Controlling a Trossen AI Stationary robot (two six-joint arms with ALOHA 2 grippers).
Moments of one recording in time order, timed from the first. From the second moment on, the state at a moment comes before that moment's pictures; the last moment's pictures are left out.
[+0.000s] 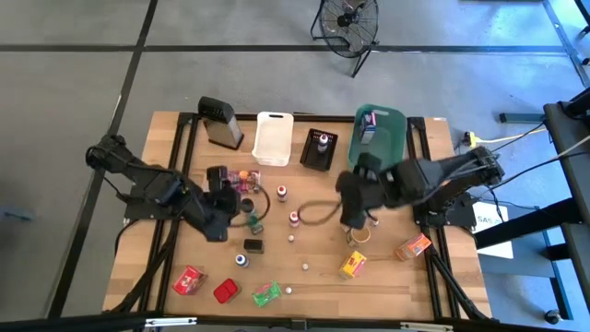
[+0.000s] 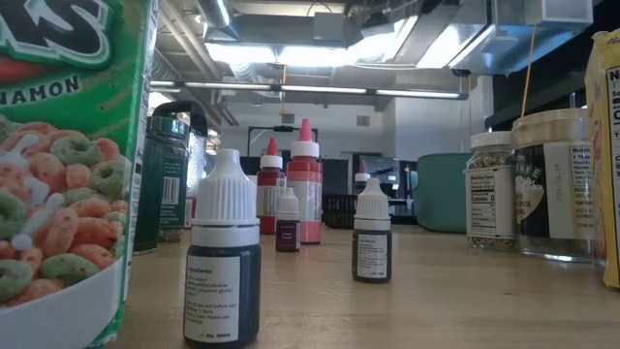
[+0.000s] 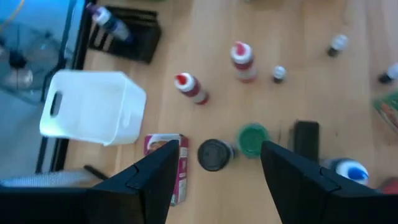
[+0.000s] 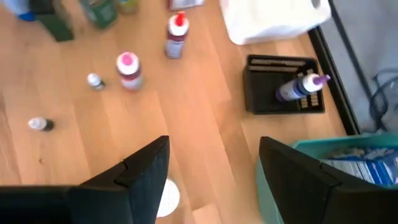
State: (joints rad) left arm -0.53 1.38 1.56 -1.37 -0.54 -0.45; right arm 0.37 1.60 1.75 -1.37 0.47 0.51
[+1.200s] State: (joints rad) left arm -0.54 1.42 1.56 -1.41 -0.50 -0.25; right arm 0.46 1.60 1.57 -1.13 0.50 0.45
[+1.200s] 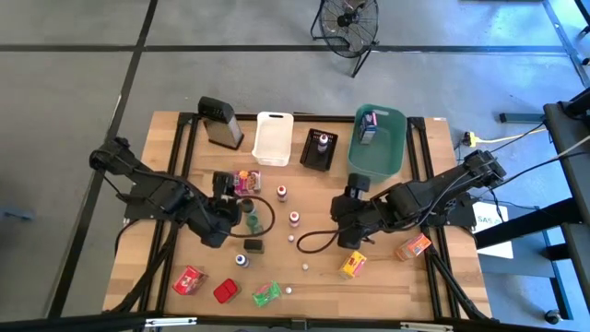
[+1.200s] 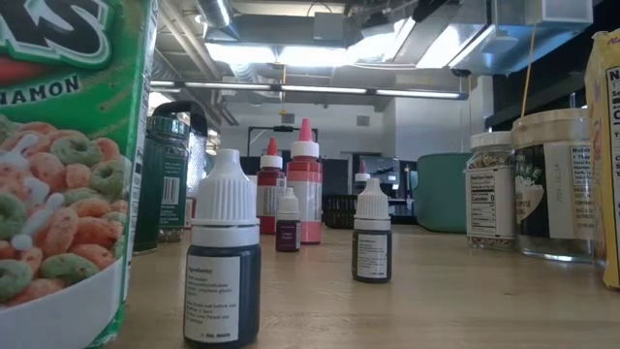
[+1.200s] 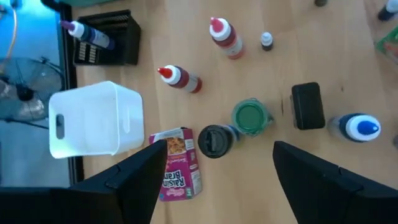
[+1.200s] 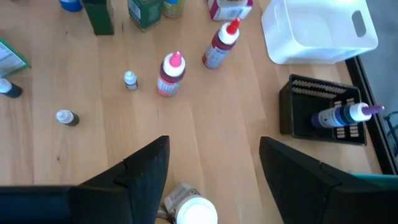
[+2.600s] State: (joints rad) left arm -0.30 1.56 1.37 -1.18 -0.09 0.30; right arm 0.60 1.60 1.48 -0.96 0.56 0.24
